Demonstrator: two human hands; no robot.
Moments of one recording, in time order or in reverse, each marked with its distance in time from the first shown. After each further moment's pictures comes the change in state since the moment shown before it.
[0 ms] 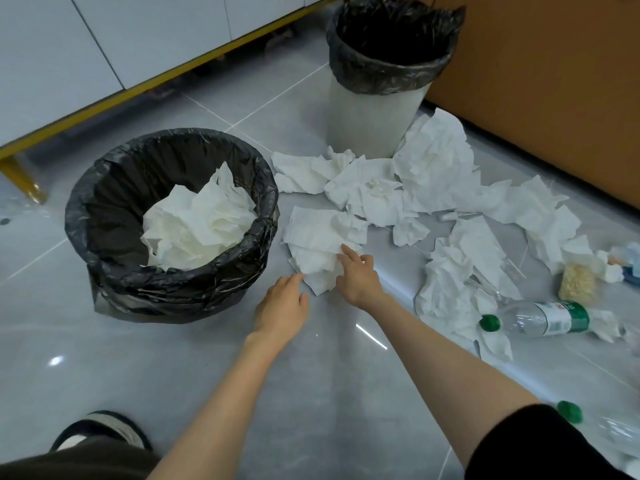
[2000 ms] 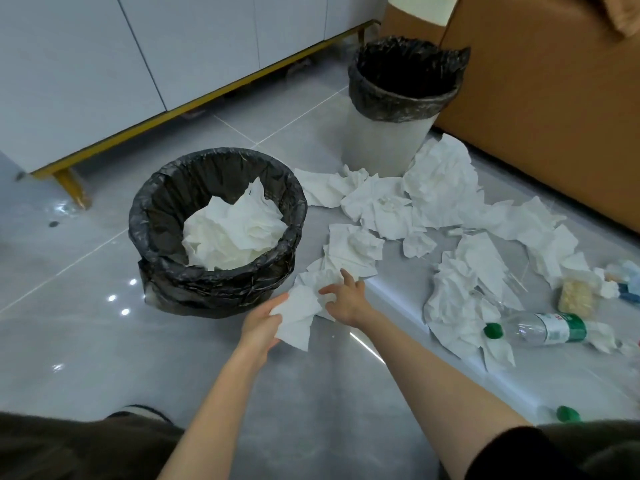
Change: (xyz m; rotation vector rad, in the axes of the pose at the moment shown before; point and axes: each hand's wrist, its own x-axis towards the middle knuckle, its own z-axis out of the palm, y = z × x) left_hand -0.050 -0.044 -0.034 -1.166 0.006 -0.435; right_hand -0.036 -0.050 0.015 0.096 -0.161 0.014
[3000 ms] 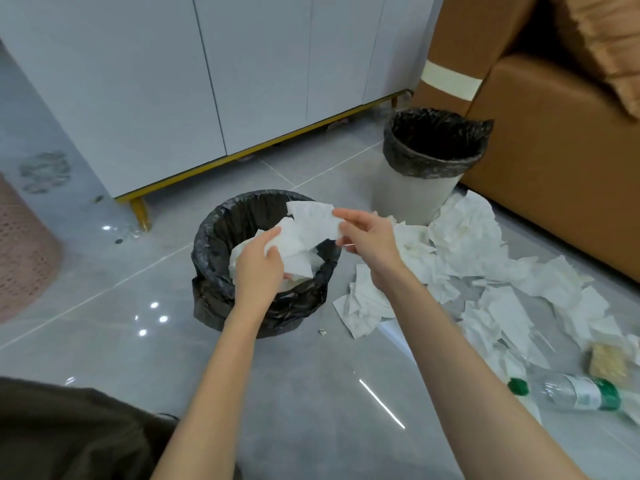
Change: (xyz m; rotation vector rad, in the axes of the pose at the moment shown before) left_hand -0.063 0.140 -0.029 0.328 0.336 0.655; right_hand -0.062 -0.133 -0.126 0.920 0.403 -0.365
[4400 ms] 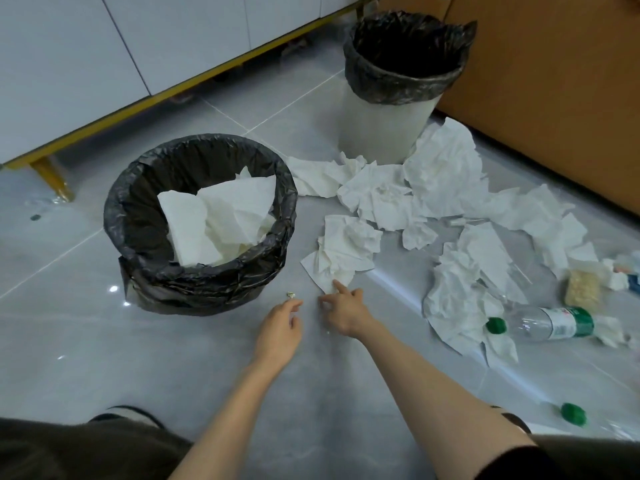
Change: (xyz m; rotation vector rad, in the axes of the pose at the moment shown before) left_hand -0.059 -0.153 0.117 0.377 -0.480 -0.110; right_hand -0.032 0.222 -0.038 -1.002 -0.493 0.366
